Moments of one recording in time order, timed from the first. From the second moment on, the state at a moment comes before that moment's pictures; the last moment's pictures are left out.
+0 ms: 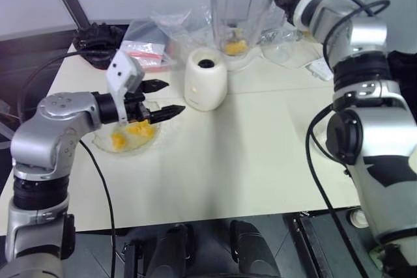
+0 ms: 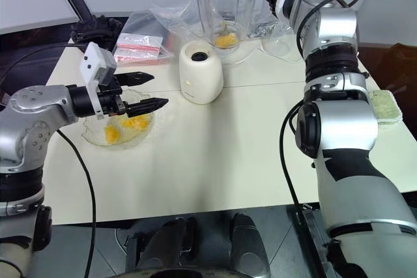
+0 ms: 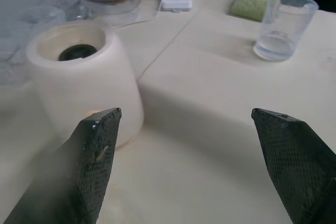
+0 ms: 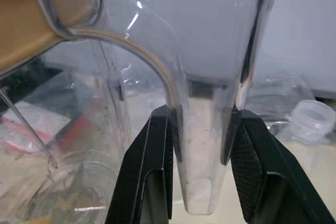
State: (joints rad) left arm -0.58 0.71 0.15 -0.34 -0.48 0.87 -0.89; right arm -1.55 -0.42 -0.12 1.08 0.16 0.40 0.31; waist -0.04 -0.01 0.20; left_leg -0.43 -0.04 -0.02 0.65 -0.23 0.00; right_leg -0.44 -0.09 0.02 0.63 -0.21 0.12
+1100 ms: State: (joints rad) left arm -0.54 0.77 0.17 -0.36 -0.56 0.85 -0.76; right arm -1.56 -0.25 -0.17 1.33 0.09 0.15 0.29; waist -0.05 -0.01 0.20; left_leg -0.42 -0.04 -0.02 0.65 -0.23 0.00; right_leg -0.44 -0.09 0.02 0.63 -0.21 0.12
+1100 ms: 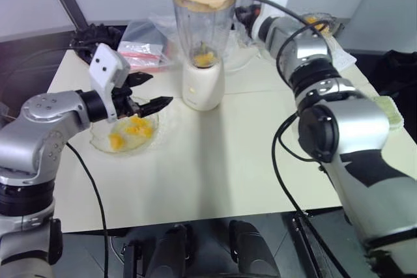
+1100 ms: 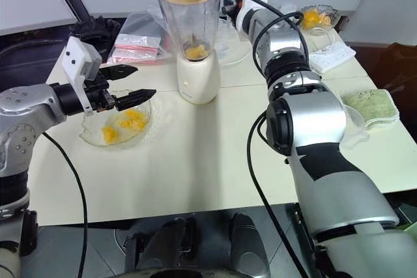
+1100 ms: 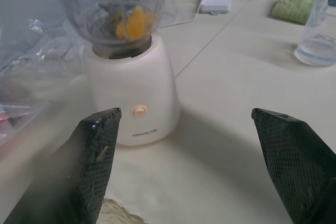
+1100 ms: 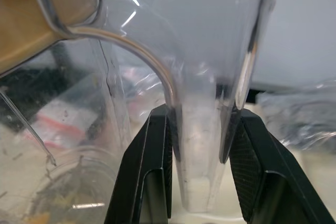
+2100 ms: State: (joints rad) left arm -0.56 0.75 0.17 -0.32 -0.58 0.84 -0.72; right arm -1.48 -0.22 -0.10 1.36 -0.03 0.24 0.23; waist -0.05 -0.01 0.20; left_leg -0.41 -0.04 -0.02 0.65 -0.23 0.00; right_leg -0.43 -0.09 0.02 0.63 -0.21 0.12
